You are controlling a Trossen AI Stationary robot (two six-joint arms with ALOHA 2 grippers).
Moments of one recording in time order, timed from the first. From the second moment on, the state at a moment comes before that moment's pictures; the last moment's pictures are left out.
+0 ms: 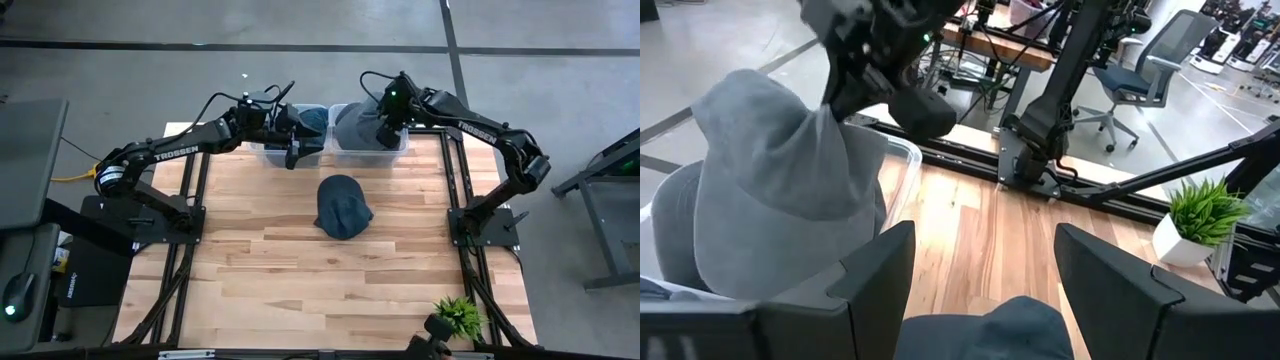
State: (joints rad) left arm 0.48 1.39 1.19 -0.06 0.42 -0.11; right arm -0.74 1.55 1.36 -0.80 0.18 -0.26
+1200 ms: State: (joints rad) left arm 0.48 1.39 1.19 -0.09 0.41 -0.13; right arm -0.75 1.60 1.36 -0.87 0.10 -0.24
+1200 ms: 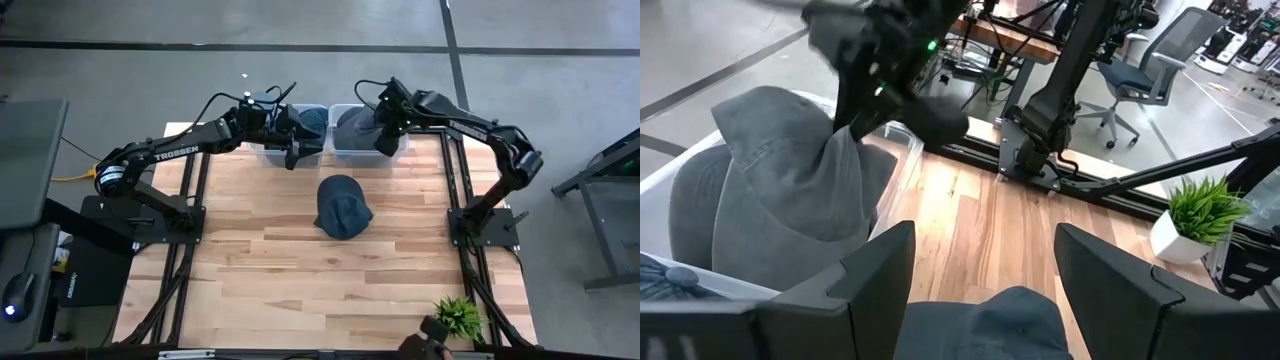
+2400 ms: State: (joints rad) left arm 0.36 1.38 1.04 -0.45 0.37 0.02; right arm -0.27 1.22 1.11 -0.80 -0.12 0.11
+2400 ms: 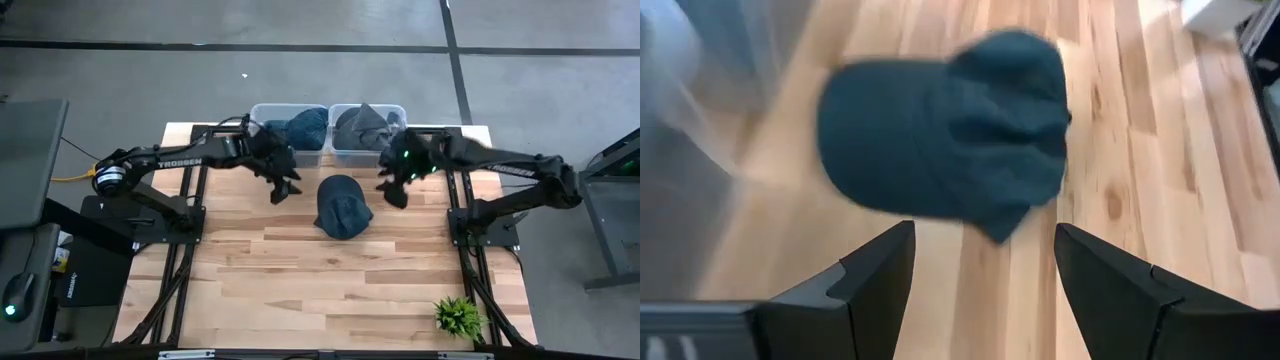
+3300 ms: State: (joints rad) left arm 0.16 1.46 0.68 0.30 0.14 -0.19; right arm 0.23 1.45 0.72 -0.02 0.46 0.18
